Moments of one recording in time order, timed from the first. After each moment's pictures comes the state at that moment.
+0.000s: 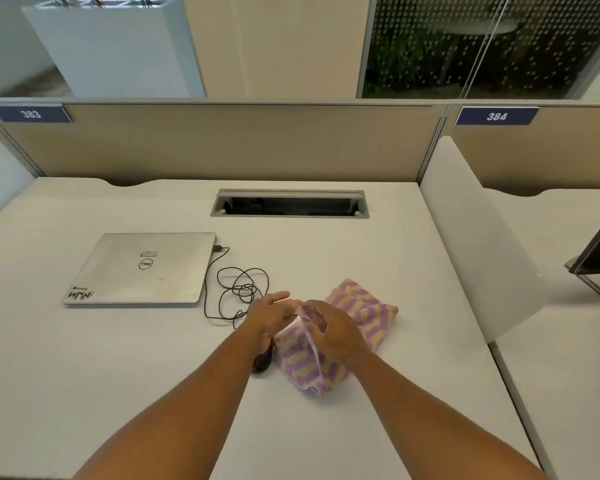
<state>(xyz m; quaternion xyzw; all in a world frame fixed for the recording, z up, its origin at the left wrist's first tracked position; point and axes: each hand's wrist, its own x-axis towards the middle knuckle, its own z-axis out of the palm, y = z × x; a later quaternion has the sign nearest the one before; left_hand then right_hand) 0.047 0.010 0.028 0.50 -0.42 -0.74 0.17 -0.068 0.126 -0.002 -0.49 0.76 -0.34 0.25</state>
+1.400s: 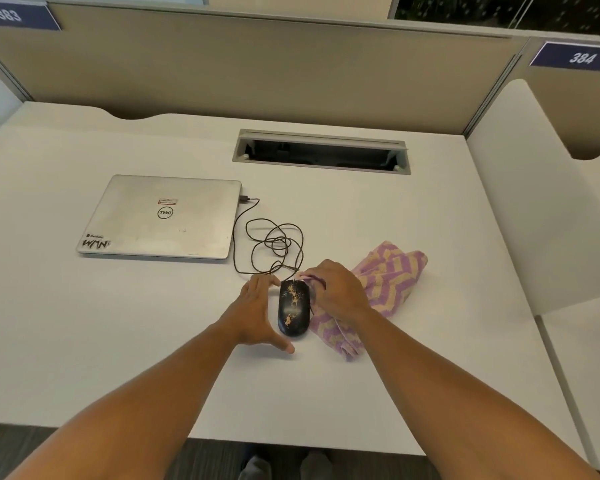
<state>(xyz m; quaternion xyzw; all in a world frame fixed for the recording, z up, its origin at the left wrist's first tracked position) 0.171 -0.044 -0.041 0.34 -0.86 -0.37 -0.06 -0.017 0.054 -0.022 -0.52 0.79 -0.25 0.22</state>
